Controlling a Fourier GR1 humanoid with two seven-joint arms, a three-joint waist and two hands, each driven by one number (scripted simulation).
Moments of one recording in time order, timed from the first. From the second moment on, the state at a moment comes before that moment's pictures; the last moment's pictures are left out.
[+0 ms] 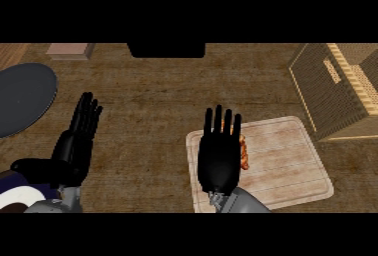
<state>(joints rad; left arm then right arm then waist) -0.05 0.23 -0.18 -1.65 0.19 0.30 -0.01 -0.41 -0.01 0.73 -1.52 1.30 0.30 1.07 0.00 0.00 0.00</state>
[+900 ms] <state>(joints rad) -0.01 0.18 -0.14 -1.68 0.15 0.25 -0.01 -0.36 0.00 0.63 -1.42 1.33 0.23 1.00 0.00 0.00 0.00</state>
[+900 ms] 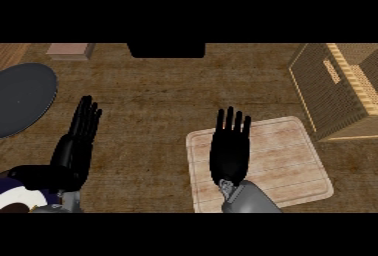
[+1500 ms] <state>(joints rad) -0.02 0.15 -0.11 -1.67 0.11 0.22 0.00 -0.37 0.00 0.56 -1.34 1.33 0.16 0.98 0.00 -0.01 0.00</state>
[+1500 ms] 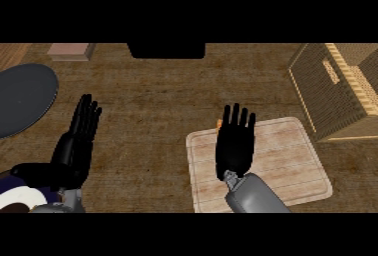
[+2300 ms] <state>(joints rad) 0.00 0.14 -0.09 -1.67 0.10 0.18 -0.01 -0.46 0.00 0.55 -1.20 1.32 0.20 0.91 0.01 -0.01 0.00</state>
